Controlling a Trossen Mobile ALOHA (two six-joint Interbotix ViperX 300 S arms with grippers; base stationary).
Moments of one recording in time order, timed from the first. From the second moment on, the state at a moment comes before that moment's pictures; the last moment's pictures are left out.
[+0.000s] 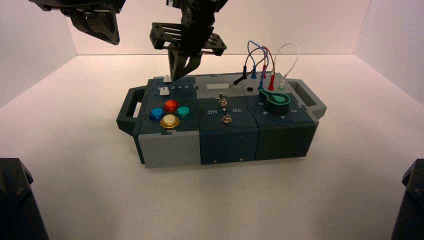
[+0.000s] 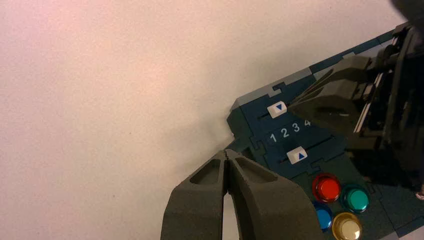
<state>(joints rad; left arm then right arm) -0.33 -0.38 0.92 -0.04 0.46 0.01 0.77 0.38 0.29 0.37 0.46 -0.02</state>
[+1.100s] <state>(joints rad) -0.33 -0.39 0.92 -0.04 0.47 0.01 0.79 0.43 0.22 0.38 0.49 -0.02</state>
